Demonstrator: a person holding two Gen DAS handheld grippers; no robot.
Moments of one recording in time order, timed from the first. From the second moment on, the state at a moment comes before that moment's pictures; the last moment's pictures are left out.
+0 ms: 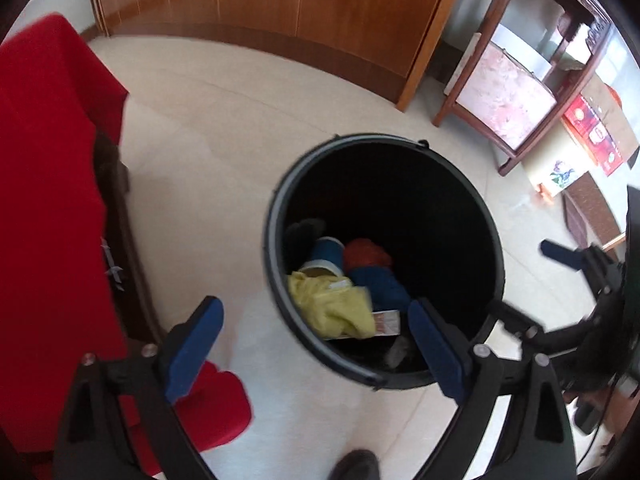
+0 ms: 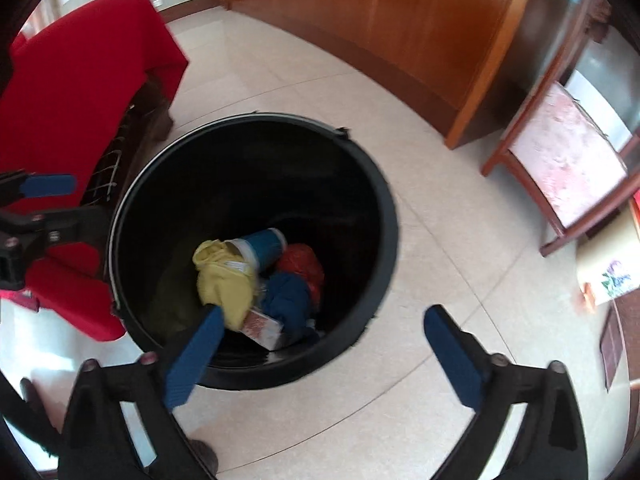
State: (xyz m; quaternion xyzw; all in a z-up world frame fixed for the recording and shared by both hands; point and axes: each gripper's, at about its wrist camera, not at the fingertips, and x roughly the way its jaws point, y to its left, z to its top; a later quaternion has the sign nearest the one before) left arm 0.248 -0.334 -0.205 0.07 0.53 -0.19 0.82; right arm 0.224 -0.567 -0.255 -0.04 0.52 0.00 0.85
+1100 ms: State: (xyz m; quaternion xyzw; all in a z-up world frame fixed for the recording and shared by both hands) left arm 0.158 -0.098 -0.027 0.02 0.35 -0.05 0.94; right arm 0.167 -0.352 -0.033 -0.01 0.31 0.04 0.95
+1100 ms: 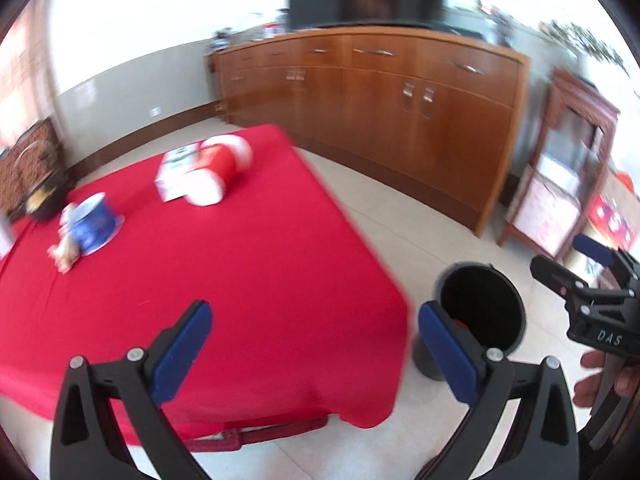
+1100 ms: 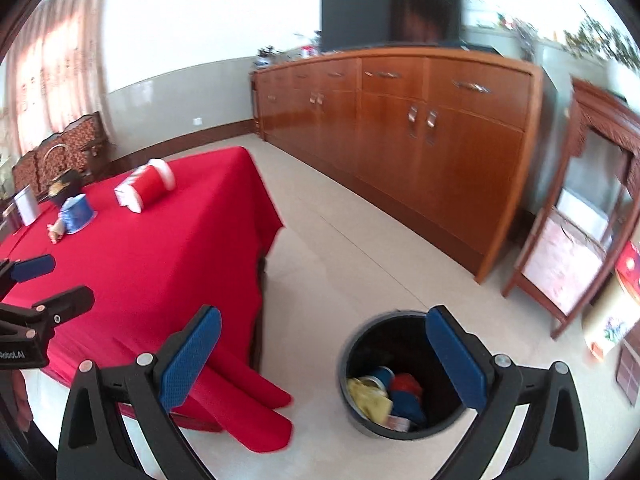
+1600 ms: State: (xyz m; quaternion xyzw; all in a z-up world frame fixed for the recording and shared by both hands) left arm 0.134 0.071 -0.028 -0.05 0.31 0.10 0.94; right arm 0.213 -0.183 -0.013 -0.06 0.32 0.12 0.94
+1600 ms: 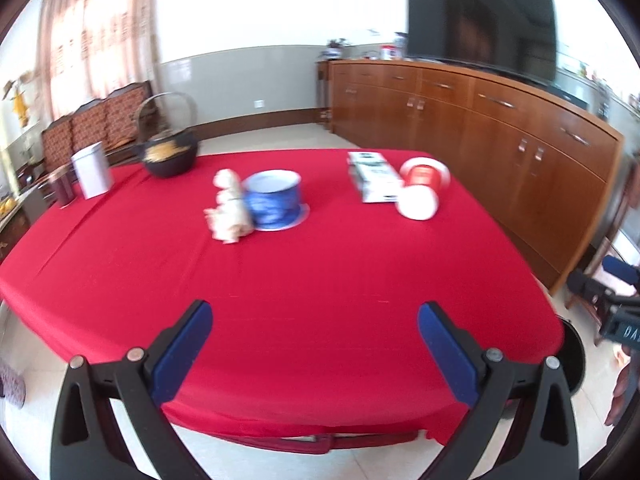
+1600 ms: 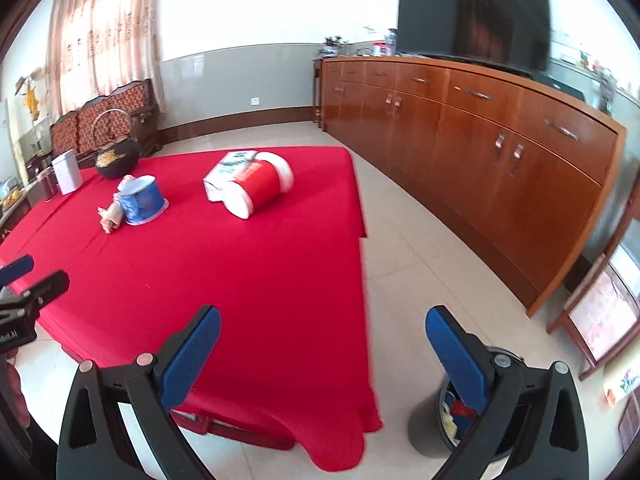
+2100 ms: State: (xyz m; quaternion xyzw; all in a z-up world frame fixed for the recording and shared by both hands) left arm 0.202 0.141 -0.036 -0.07 0.31 0.13 0.94; right arm 0.311 -0.083 -0.009 -0.04 0.33 0.12 0.93
